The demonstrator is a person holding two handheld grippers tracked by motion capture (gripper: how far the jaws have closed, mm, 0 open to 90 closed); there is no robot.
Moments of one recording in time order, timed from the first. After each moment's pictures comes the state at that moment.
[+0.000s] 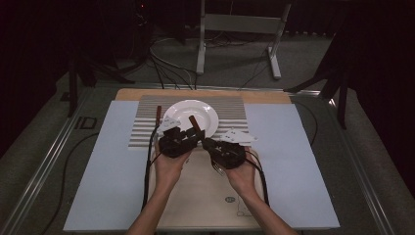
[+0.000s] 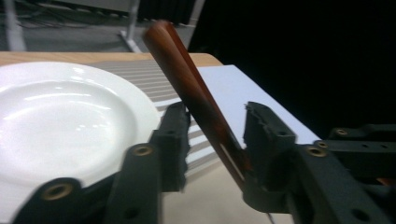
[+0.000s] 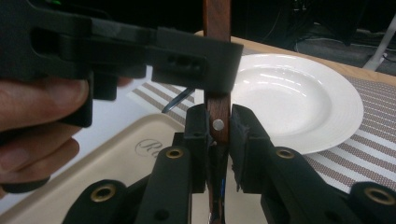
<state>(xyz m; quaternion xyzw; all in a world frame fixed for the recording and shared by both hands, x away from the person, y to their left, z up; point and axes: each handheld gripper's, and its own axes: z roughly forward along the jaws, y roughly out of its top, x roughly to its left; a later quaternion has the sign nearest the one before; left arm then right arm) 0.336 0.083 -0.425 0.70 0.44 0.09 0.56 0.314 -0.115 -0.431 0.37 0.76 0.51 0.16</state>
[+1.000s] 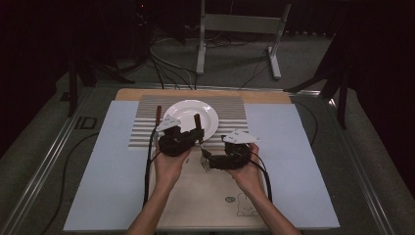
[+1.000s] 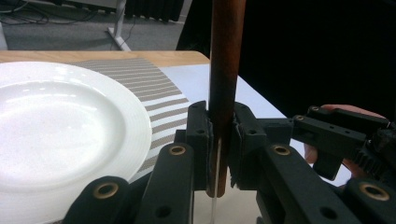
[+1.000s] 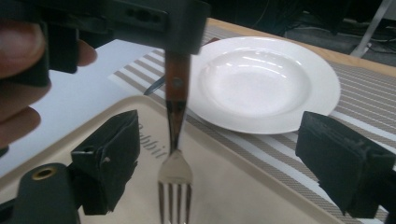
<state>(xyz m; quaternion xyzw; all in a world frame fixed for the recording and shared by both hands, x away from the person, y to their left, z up) 0.337 0.087 -0.419 0.70 0.43 0.08 0.56 0.316 -0.130 -0.438 0.38 0.77 0.48 0.18</state>
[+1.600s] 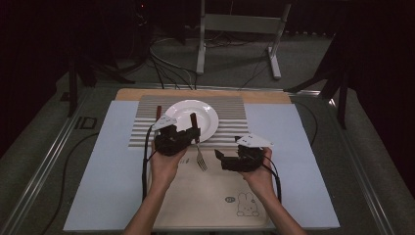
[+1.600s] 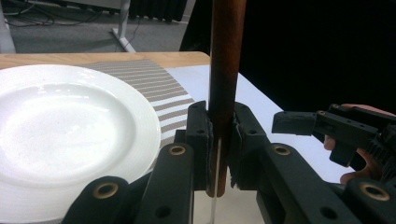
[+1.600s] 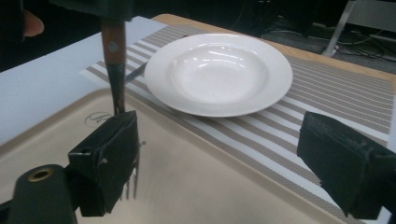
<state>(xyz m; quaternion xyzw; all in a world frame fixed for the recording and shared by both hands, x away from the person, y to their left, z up) 0.337 0.097 -0.415 0.70 0.44 0.09 0.56 0.309 -0.162 -0.442 0.39 0.76 0.47 0.21</state>
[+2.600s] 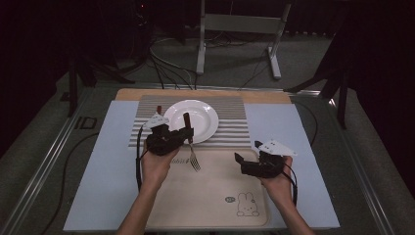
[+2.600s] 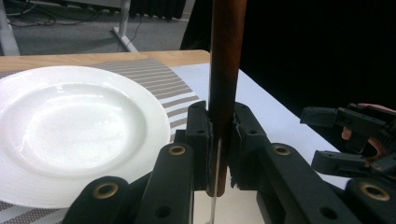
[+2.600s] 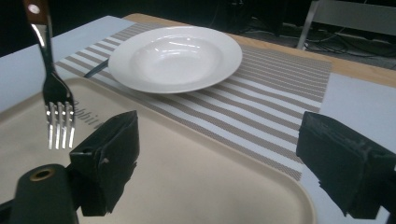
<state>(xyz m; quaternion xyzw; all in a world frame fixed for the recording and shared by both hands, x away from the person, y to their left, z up) 0.333 0.117 -0.407 0.71 0.43 0.09 0.55 0.293 -0.214 -0.450 0.42 0.74 0.46 0.24</state>
